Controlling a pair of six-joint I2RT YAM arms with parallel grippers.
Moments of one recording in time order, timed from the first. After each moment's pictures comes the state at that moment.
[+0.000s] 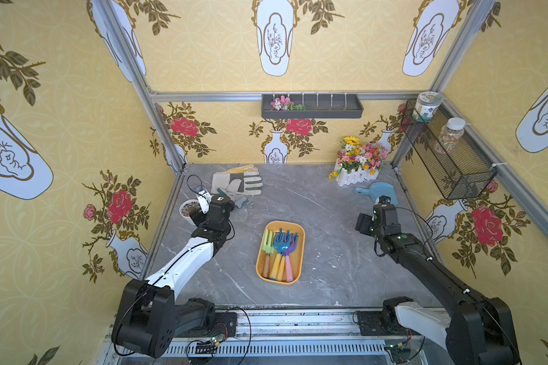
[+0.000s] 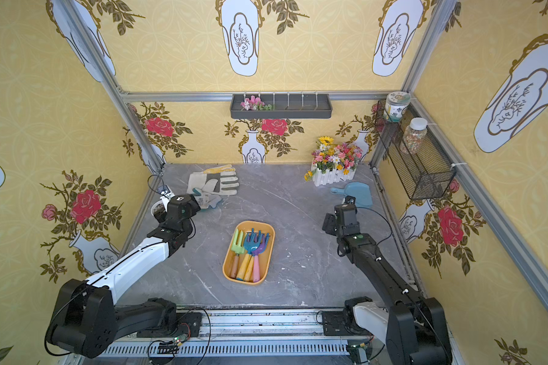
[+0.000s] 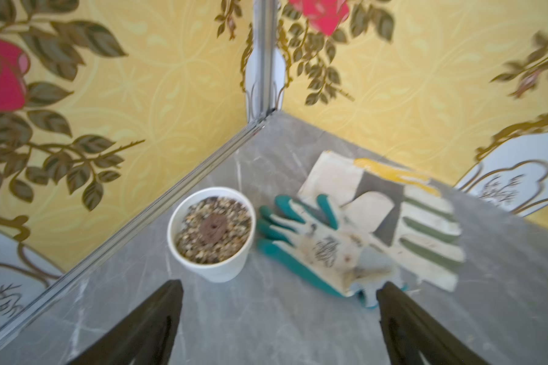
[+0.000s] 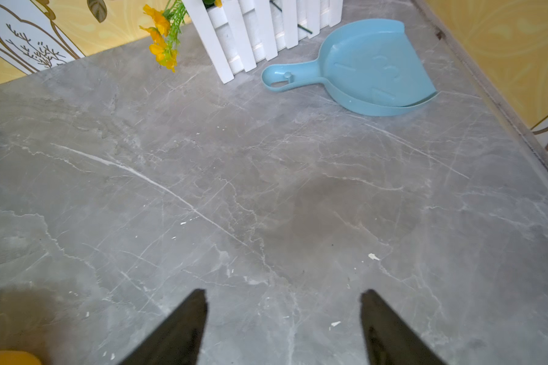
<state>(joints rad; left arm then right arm) -0.24 1.24 0.63 0.08 -0.72 -0.41 0.15 1.08 0.55 -0.17 0.22 0.33</state>
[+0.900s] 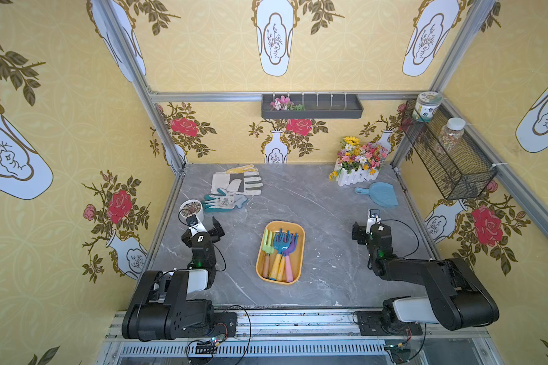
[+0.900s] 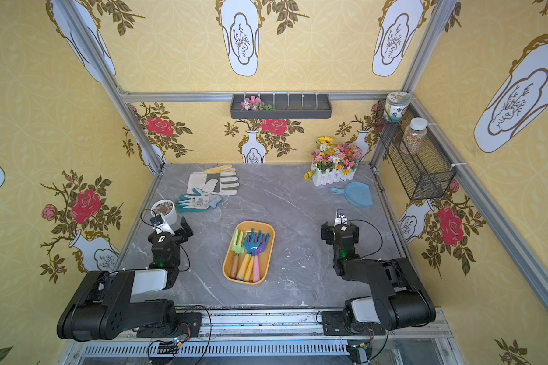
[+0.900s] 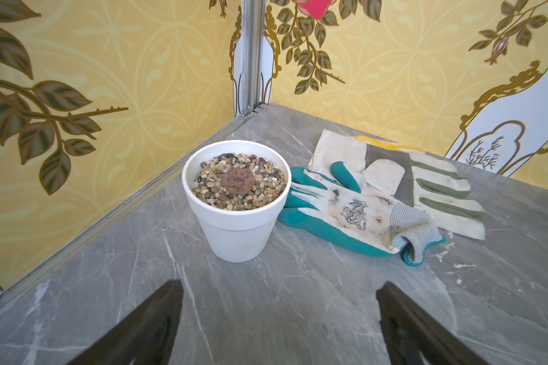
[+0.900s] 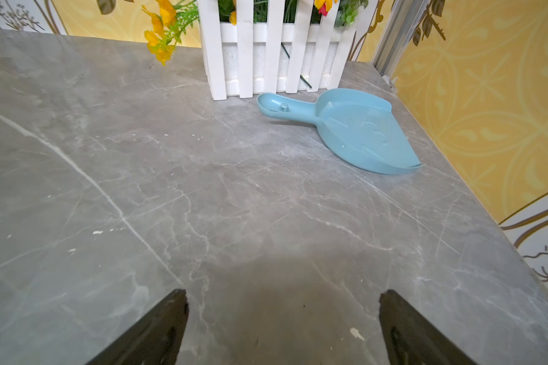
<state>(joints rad) -0.04 1.33 0.10 1.00 -0.38 -0.22 0.12 1.39 0.18 0.78 0.28 -0.01</state>
